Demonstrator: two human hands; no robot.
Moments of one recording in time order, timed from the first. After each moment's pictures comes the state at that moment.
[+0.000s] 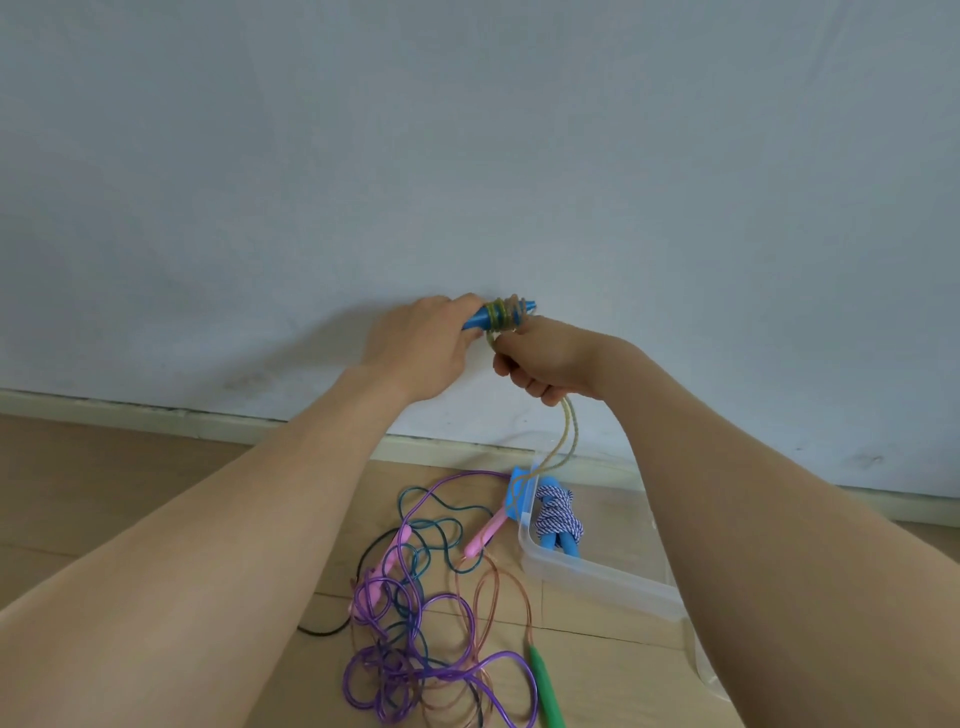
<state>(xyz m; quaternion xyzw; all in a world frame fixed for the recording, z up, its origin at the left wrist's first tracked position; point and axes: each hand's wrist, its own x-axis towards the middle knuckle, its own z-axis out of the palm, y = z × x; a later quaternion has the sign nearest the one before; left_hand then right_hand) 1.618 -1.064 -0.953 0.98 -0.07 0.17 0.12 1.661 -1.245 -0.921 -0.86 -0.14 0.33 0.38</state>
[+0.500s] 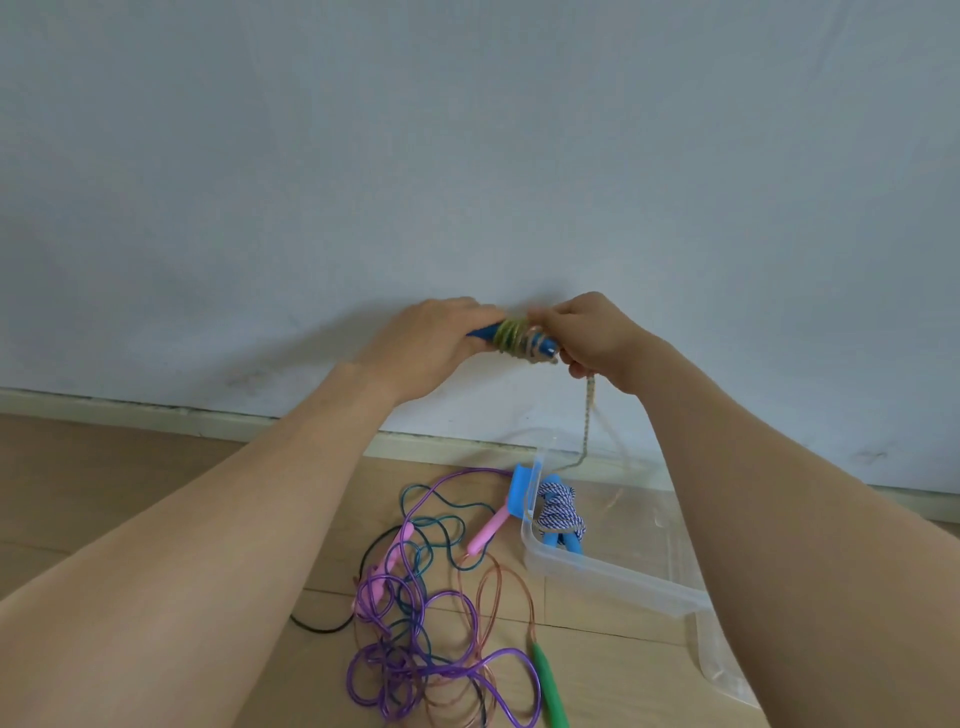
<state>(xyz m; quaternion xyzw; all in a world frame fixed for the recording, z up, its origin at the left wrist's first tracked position) 1.617 -1.055 -0.953 0.96 -0.19 0.11 0.20 1.682 -1.277 -0.930 -0.86 -0.11 0.16 0.47</state>
